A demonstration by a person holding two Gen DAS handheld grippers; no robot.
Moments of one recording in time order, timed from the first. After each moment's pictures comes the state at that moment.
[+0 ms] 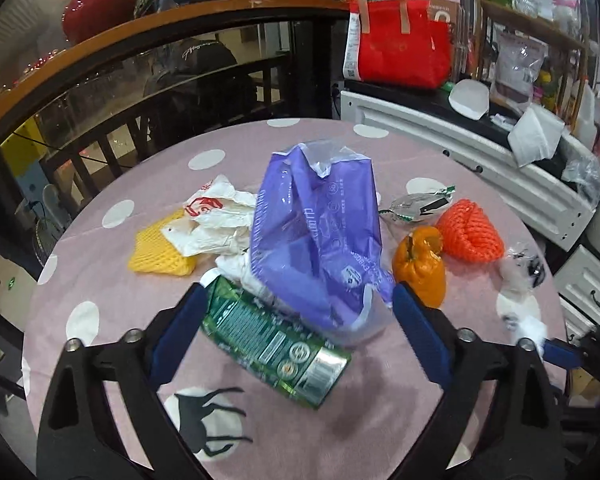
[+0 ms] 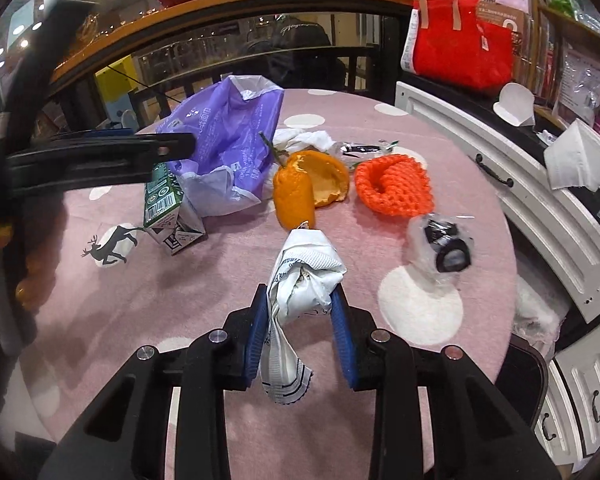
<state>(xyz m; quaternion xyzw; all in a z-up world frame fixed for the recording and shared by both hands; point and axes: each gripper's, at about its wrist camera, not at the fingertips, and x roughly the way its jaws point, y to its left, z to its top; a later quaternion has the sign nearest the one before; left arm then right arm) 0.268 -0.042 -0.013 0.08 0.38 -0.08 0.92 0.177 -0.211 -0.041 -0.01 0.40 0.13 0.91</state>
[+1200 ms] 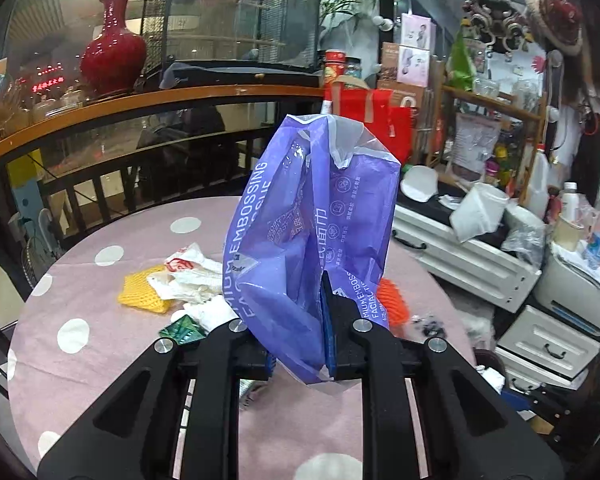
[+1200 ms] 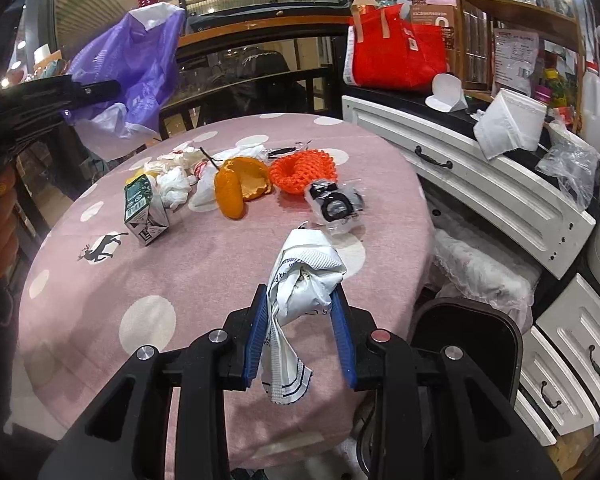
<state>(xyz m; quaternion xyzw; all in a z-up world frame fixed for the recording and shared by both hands) 0.182 -0.067 0.062 0.01 0.26 -0.13 0.96 0.112 -0.282 -0.040 0.04 0.35 0.08 0.93</state>
